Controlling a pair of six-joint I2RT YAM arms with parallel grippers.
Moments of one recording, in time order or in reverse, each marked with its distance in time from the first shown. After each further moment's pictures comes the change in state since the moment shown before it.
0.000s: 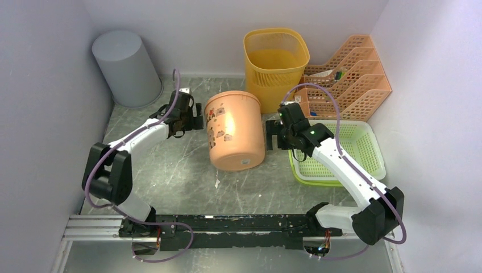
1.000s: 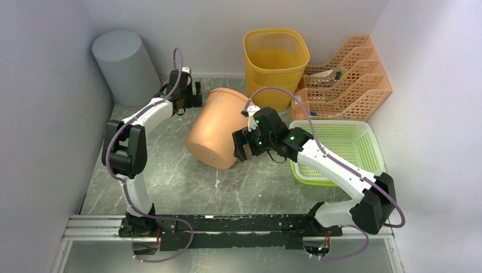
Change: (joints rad) left arm 0.093 0.309 0.299 0.095 0.039 0.116; right arm 0.245 0.094 0.002 0.229 -0.258 -0.109
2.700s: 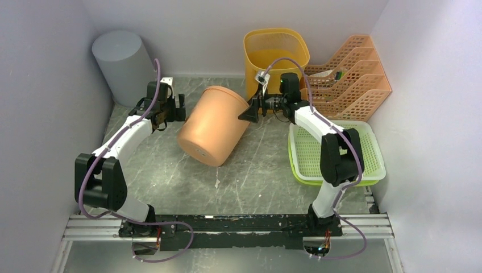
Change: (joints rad) left arm 0.082 -0.365 -0.258 -0.124 0.023 0.092; right arm -0.477 0.504 0.209 0.633 -0.976 -0.307
